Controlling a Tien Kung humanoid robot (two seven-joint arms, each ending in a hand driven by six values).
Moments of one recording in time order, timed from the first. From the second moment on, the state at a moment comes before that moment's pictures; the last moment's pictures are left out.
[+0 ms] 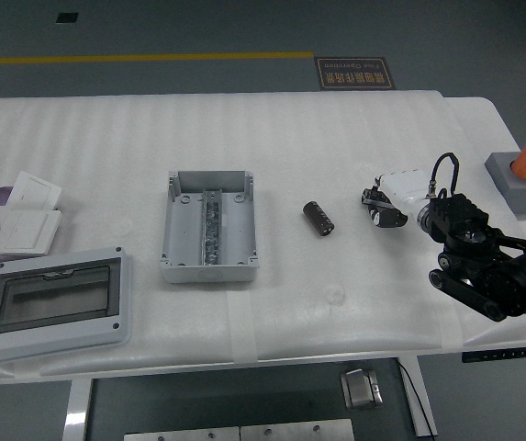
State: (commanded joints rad) left arm 0.00 0.27 -0.24 -0.25 0.56 0.06 0.04; right arm 0.82 -0.40 0.22 0.86 -1.77 -0.19 -0.27
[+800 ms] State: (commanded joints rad) left arm 0.01 0.26 -0.22 -0.24 0.54 0.06 0.04; right arm 0.80 -0.38 0.46 1.19 -1.93 -0.16 -0.34
